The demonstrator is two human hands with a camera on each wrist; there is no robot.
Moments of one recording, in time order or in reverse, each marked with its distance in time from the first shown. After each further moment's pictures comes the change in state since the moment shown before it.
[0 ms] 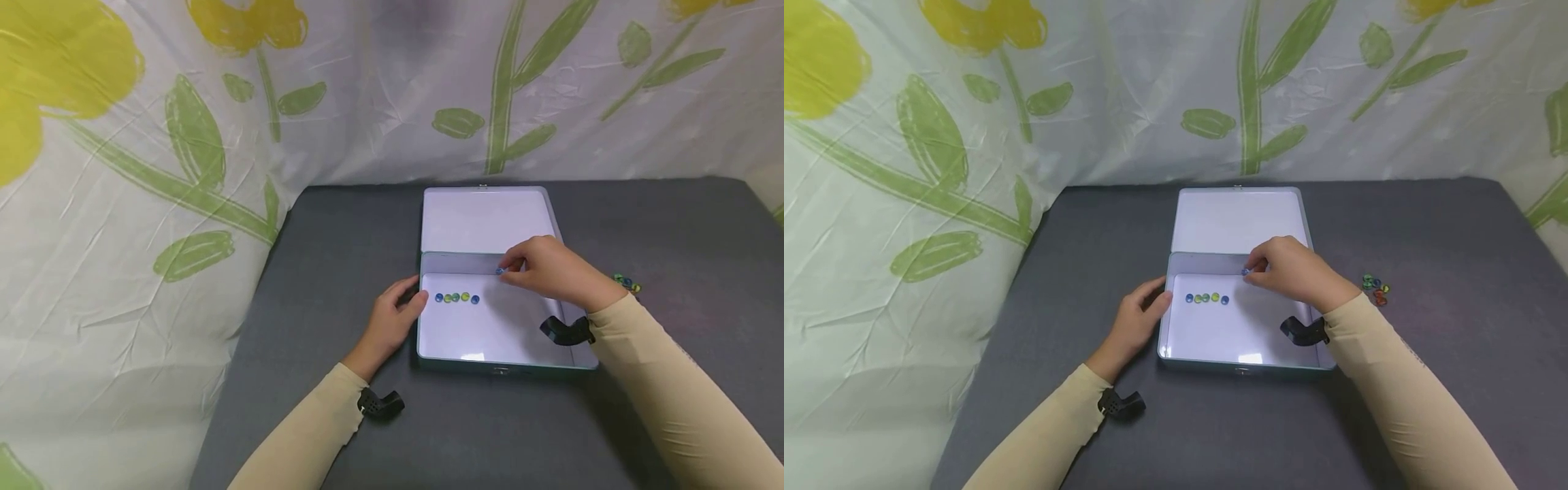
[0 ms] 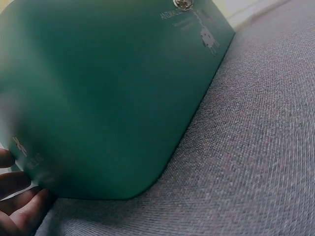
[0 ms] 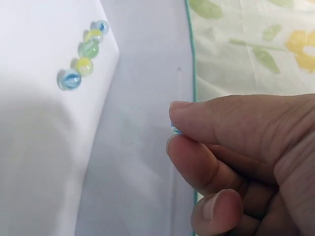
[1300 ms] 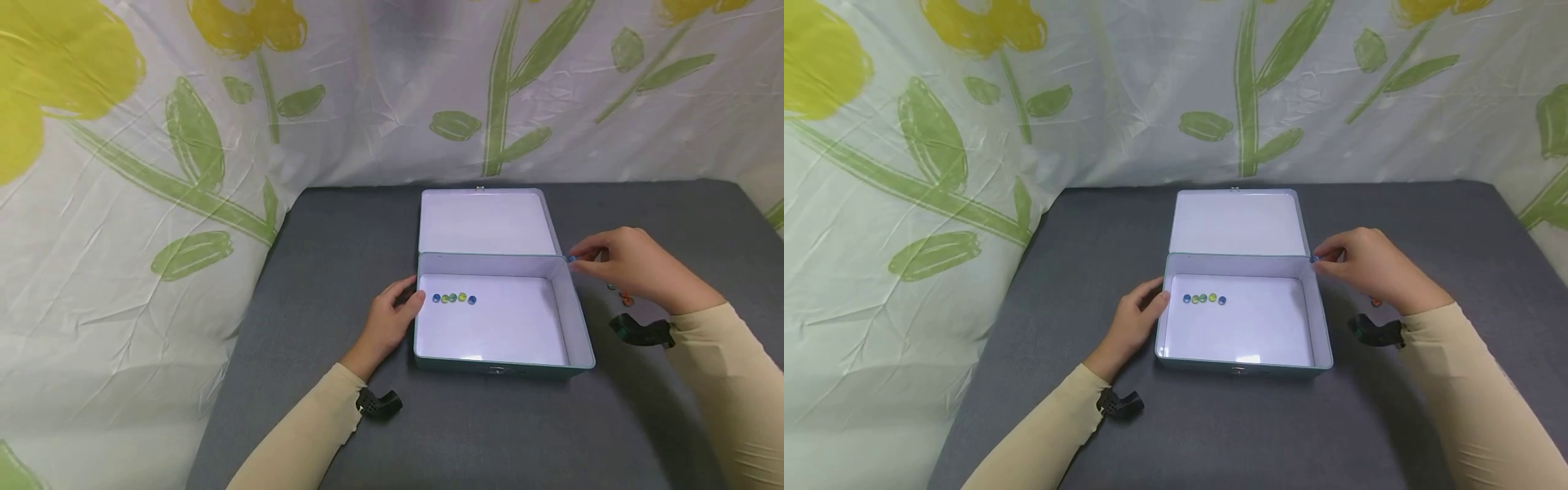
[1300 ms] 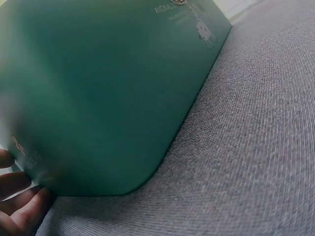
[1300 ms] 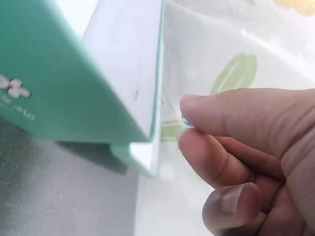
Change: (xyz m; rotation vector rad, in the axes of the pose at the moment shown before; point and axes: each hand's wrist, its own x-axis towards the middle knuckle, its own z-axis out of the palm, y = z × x) left_hand 0.000 -0.002 -0.001 0.012 -0.002 -0.004; right_hand -0.063 0.049 -0.058 0.006 0.020 0.242
